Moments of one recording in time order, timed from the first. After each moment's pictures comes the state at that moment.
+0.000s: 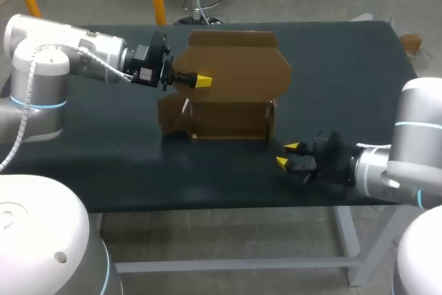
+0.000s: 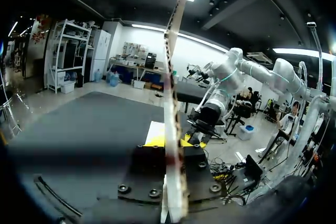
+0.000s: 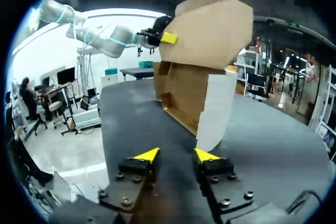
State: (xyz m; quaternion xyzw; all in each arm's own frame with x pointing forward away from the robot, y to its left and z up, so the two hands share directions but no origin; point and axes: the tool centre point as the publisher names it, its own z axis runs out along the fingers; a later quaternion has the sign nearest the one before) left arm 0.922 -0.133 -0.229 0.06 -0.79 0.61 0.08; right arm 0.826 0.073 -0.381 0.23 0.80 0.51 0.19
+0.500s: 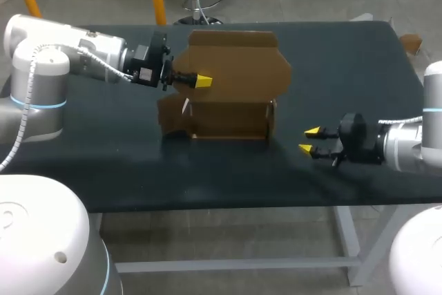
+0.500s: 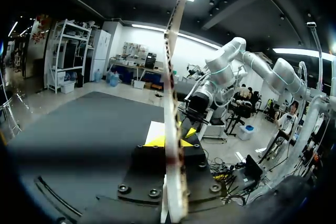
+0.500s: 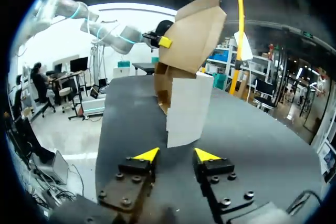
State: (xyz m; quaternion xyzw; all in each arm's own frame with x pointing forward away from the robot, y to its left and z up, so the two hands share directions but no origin) left arm 0.922 -0.133 -0.229 0.06 -0.79 0.61 0.08; right arm 0.856 0.023 -0.365 0.16 0.83 0.50 0.17
